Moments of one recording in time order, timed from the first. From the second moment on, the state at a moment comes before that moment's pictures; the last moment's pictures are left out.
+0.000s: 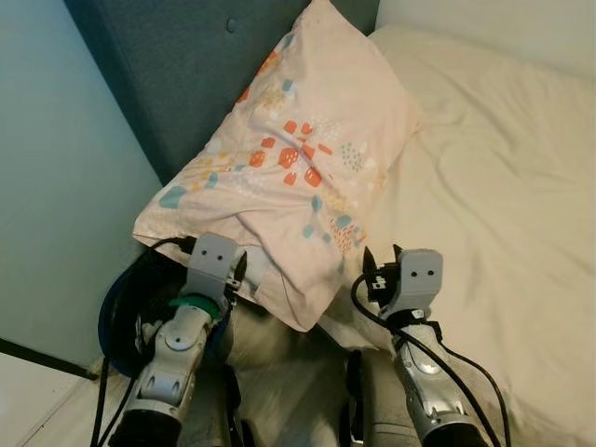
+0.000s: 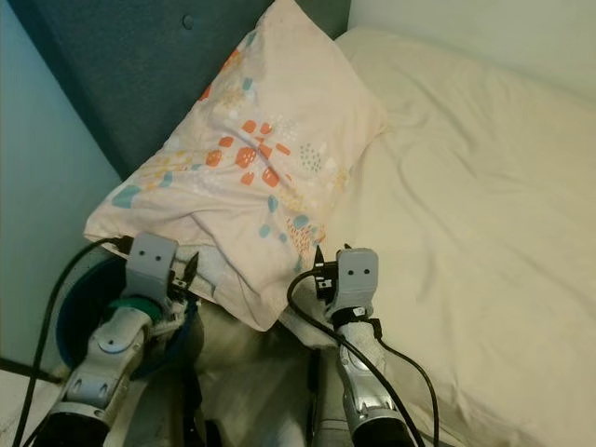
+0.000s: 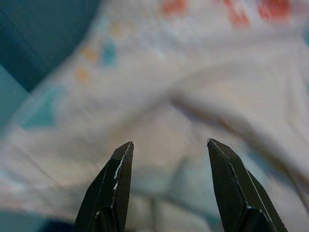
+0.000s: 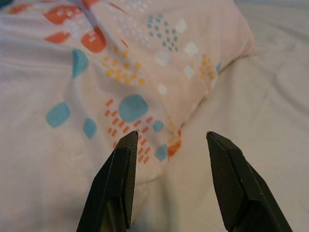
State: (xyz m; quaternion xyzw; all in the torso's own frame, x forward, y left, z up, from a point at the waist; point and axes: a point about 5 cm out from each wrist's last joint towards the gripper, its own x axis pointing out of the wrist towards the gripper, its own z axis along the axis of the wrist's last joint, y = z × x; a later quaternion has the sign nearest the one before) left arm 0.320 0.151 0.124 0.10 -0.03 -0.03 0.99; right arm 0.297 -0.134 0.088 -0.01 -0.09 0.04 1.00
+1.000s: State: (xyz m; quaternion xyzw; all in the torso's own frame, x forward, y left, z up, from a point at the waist) left arm 0.355 0.169 0.177 0.52 -0.12 -0.18 0.83; right arm 0.334 -0.161 0.138 0.08 -0.12 -0.04 0.99
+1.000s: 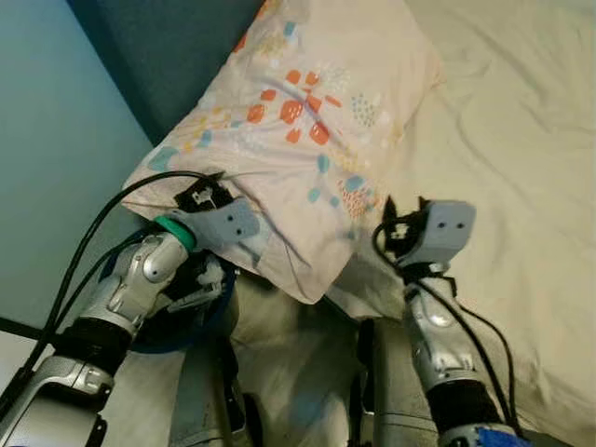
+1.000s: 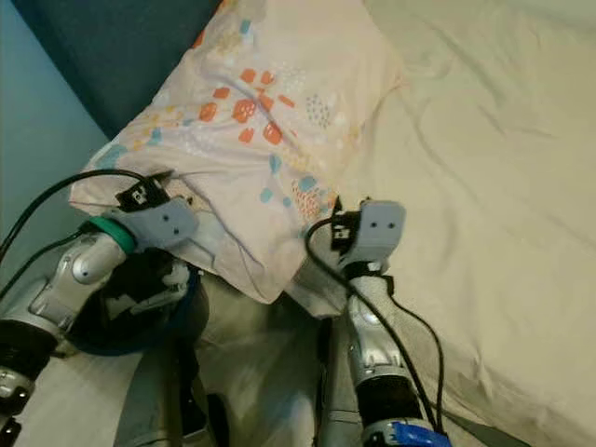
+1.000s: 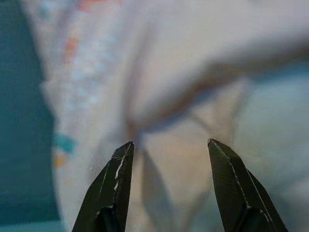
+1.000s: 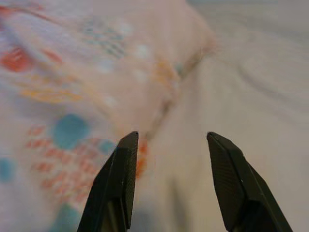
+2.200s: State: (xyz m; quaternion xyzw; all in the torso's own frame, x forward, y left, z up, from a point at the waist) left arm 0.335 0.167 0.201 0.30 -0.14 -0.06 0.94; right arm 0.386 -0.152 0.130 0.33 0.07 0.12 0.93
